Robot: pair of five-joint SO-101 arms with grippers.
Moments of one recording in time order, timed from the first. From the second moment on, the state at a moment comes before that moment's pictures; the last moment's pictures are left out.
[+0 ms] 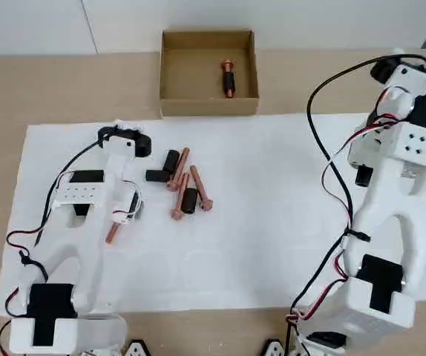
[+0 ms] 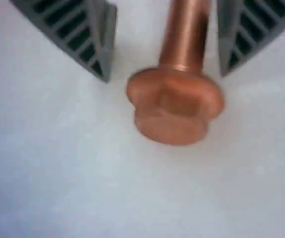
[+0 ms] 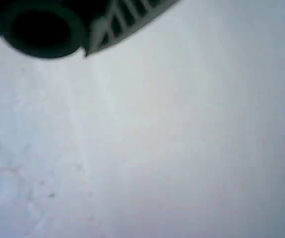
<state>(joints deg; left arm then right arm) -4.7 -2.8 38.1 57.9 -9.6 16.0 5.4 -21.5 98.7 2.4</state>
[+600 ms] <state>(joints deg) -4.0 -1.7 35.6 60.8 -9.2 16.0 5.4 -21.5 98.7 2.4</state>
